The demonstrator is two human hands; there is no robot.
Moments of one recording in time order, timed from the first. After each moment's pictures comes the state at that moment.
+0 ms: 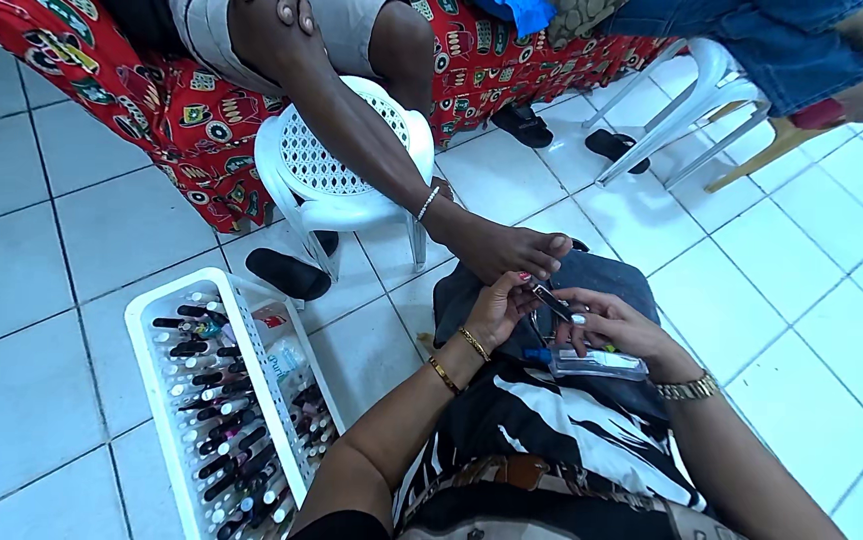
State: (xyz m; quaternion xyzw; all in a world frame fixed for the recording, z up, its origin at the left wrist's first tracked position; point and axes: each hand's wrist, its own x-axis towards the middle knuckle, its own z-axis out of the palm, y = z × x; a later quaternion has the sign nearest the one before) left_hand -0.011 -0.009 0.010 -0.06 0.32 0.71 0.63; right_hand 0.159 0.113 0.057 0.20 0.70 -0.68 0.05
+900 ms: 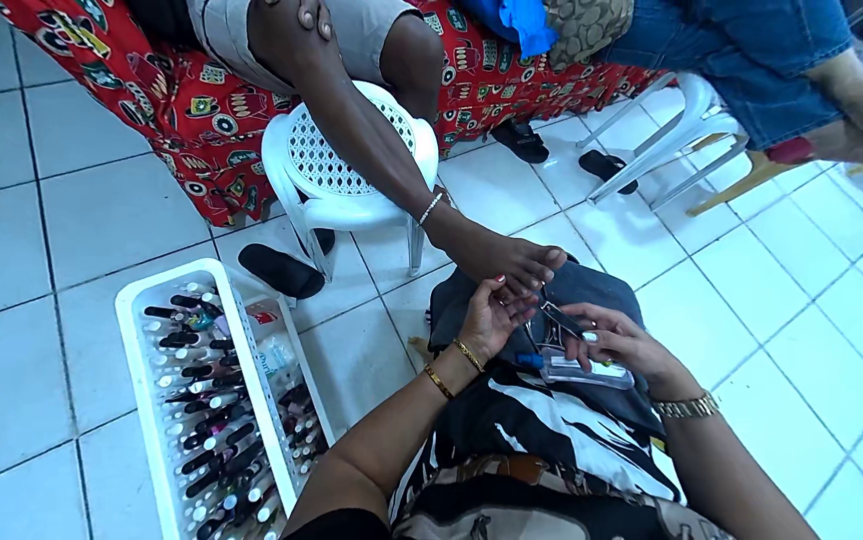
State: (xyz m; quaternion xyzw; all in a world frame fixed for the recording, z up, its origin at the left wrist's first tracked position) left_hand -0.007 -0.022 0.017 -0.13 0.27 0.74 0.61; right_hand 0.180 0.114 0.062 0.16 0.68 -0.71 0.03
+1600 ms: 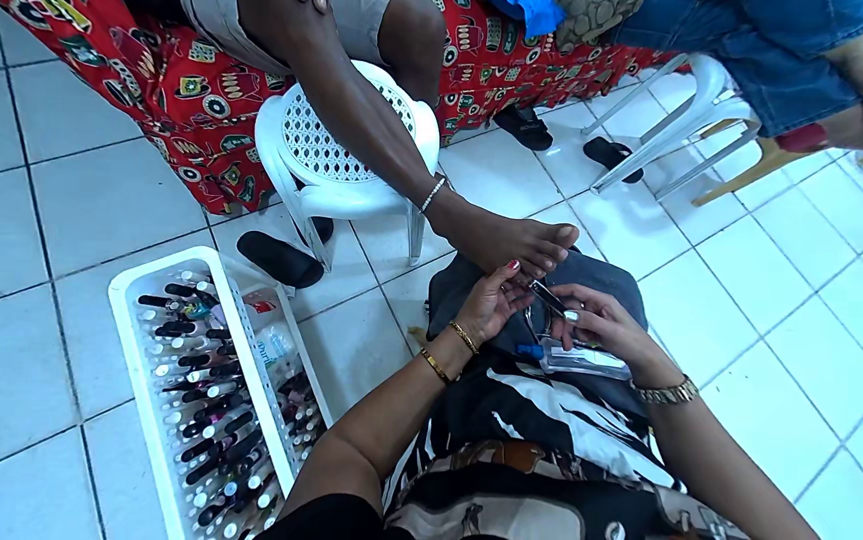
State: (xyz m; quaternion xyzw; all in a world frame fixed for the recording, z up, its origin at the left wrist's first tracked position) left_hand -0.016 -0.014 0.003 -0.03 0.31 0.71 0.63; right_hand 0.155 0.100 0.060 0.23 0.73 -0.64 -0.01
